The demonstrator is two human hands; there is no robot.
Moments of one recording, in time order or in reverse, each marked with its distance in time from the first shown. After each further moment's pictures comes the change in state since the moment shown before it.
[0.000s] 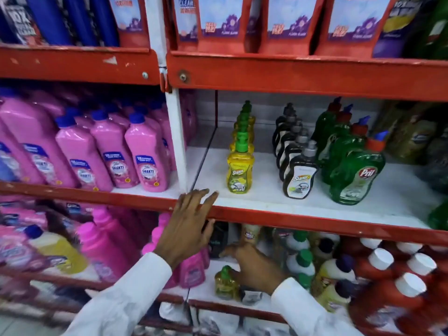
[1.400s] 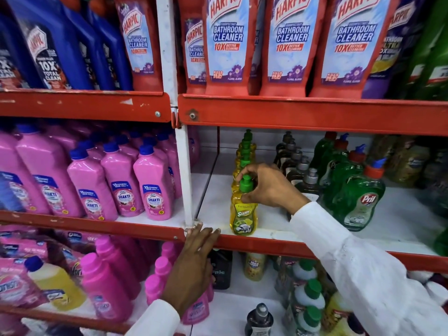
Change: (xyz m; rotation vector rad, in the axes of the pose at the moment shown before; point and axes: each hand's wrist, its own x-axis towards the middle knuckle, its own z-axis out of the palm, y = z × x) left_hand -0.022 -0.007 0.030 -0.215 0.035 -0.089; right_hand 0.068 -0.034 -0.196 0.087 0.365 0.069
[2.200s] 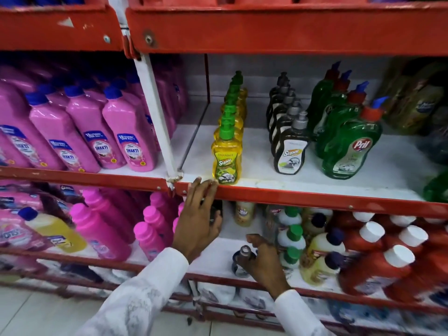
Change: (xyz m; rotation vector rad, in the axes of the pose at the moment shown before) left_hand 0.005 0.052 0.029 0.035 0.025 -0.044; right_hand -0.181 0.147 0.220 0.289 0.072 0.395
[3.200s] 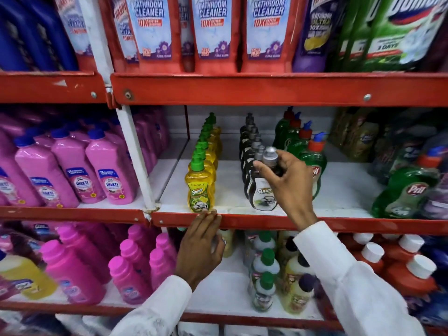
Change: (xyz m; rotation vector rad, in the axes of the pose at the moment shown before) left_hand 0.009 0.056 0.024 0.008 0.061 0.077; right_hand 0.038 -0.166 -0.220 0.154 0.560 -0.418
